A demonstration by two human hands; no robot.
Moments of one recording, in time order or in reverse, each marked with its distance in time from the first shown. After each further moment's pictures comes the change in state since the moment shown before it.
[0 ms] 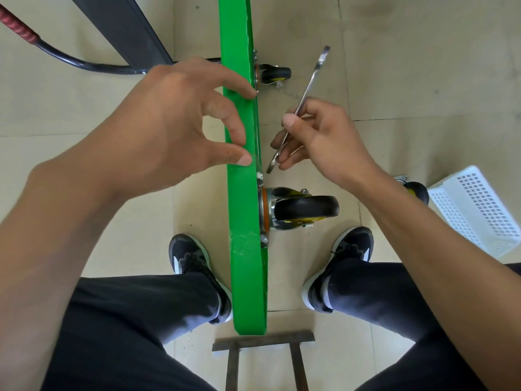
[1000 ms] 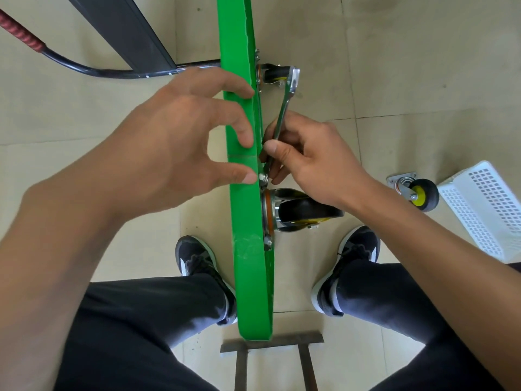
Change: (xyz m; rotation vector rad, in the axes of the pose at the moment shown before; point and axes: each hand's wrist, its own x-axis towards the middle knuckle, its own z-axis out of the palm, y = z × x) left_hand -0.004 0.002 0.003 0.090 -0.057 -0.001; right_hand -0.017 0.000 0.016 -0.239 -0.108 -0.225
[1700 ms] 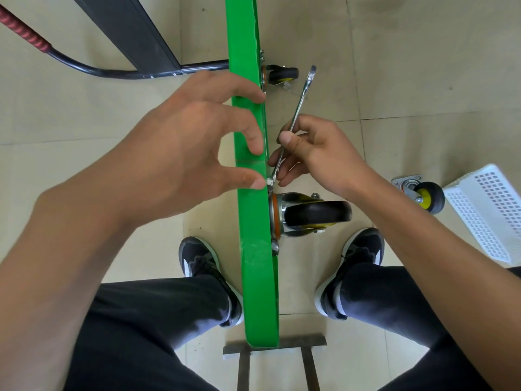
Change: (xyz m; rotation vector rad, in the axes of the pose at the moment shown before) left_hand 0.001 0.001 0.001 -0.022 -0.010 0.011; right_hand 0.018 0.014 -0.001 0.262 0.017 0.259
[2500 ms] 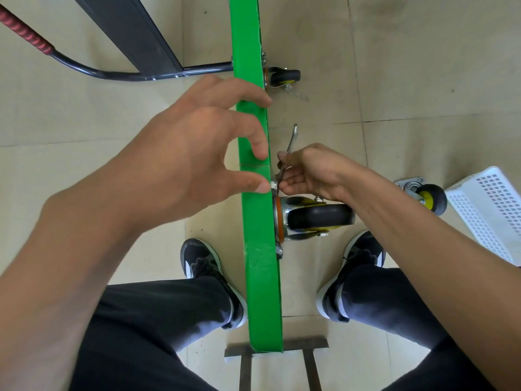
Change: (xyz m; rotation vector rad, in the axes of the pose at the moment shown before) left_hand 0.000 -0.001 0.000 0.002 -0.006 0.005; right_hand 0.023 0.017 0.003 0.309 -0.059 0.555
